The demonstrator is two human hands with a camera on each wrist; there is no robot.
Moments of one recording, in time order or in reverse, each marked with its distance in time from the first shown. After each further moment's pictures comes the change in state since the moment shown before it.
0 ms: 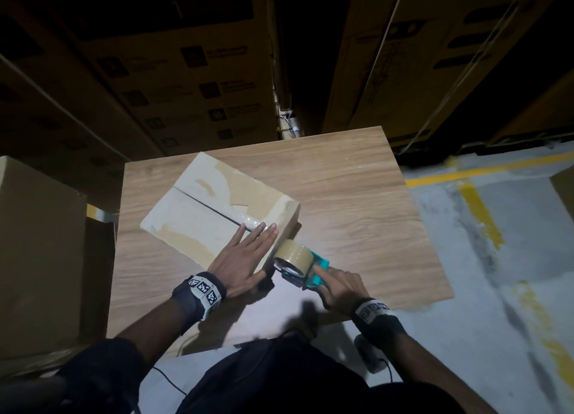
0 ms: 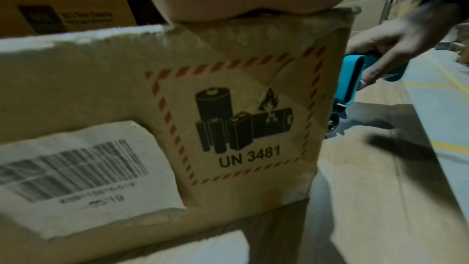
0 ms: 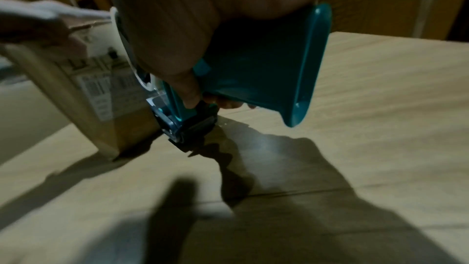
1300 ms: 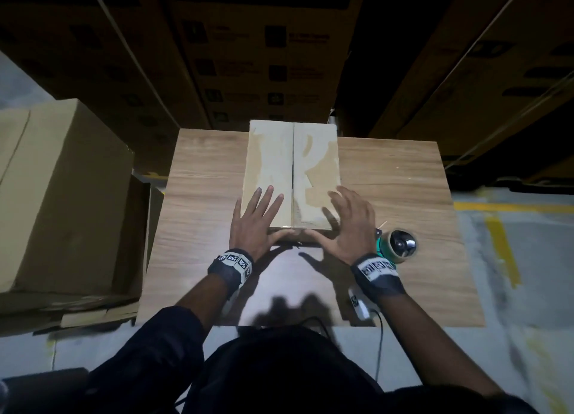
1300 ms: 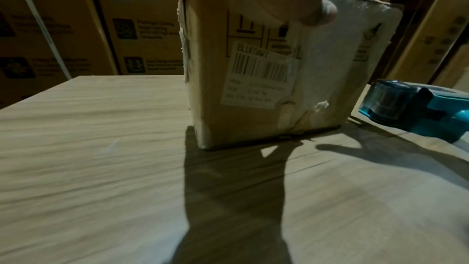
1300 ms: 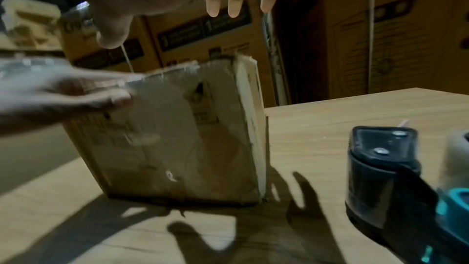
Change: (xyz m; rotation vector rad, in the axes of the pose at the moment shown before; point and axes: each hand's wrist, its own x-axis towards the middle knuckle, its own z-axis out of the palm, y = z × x) left_hand -0.030 -0.062 0.024 -0.057 0.329 -0.562; right_hand 0.106 -0.112 -0.069 -0.069 0.475 -0.119
